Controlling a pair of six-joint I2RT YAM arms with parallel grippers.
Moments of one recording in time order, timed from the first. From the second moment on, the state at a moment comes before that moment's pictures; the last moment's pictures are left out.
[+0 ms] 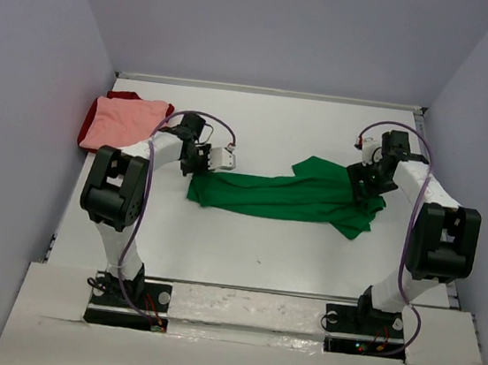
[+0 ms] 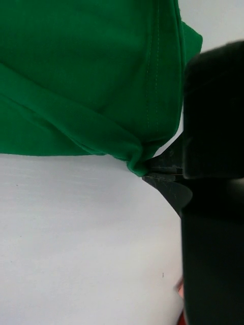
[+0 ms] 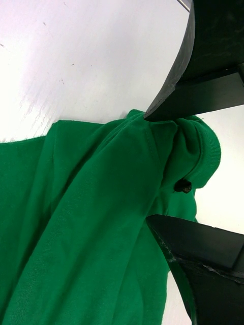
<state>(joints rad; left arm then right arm) -0.28 1.83 1.19 -0.52 0.22 1.15 -0.04 1.67 1.18 -0.68 -0.11 -0.43</state>
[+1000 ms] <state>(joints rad) -0.36 1.29 1.09 -0.62 0.09 0.87 -0.04 1.97 1.60 -0.75 -0.20 -0.33</state>
